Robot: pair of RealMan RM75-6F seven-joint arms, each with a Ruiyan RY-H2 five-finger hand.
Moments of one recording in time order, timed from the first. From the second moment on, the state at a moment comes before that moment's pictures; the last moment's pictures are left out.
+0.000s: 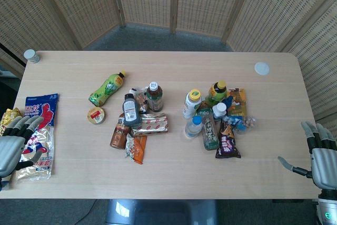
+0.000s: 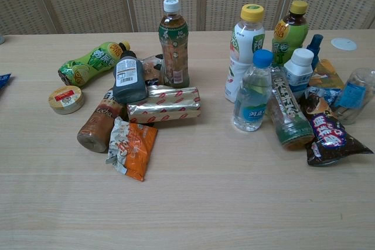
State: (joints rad) left arm -0.18 -0.83 0.00 -1.91 1.48 1.28 0.06; right arm 0.03 -1.11 0.09 -1.68 -1.48 1.56 -0.08
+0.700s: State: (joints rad) left arm -0.50 -0.91 -0.05 -1.86 1.14 0.78 0.31; right arm 0.00 -1.06 0.09 -1.72 -1.47 1.59 -0.09
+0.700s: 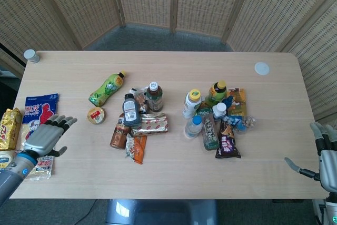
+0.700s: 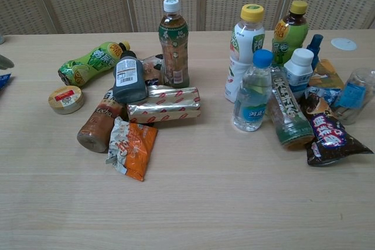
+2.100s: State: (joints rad) left arm -0.92 -1.28 0.06 -1.43 0.75 0.44 0.24; right arm -0.05 -1.03 0.10 -1.74 -1.42 1.62 -0.11
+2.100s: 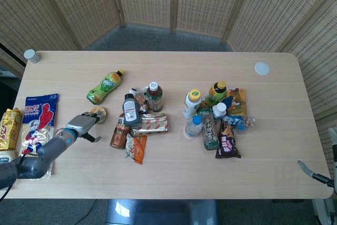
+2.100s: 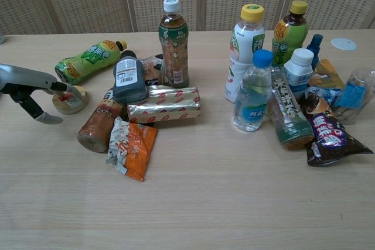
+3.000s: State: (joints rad) left arm -0.78 -1.23 0.02 -1.52 1.06 0.66 0.16; right arm -0.05 -1.04 0.11 -1.74 -1.43 1.63 -0.10
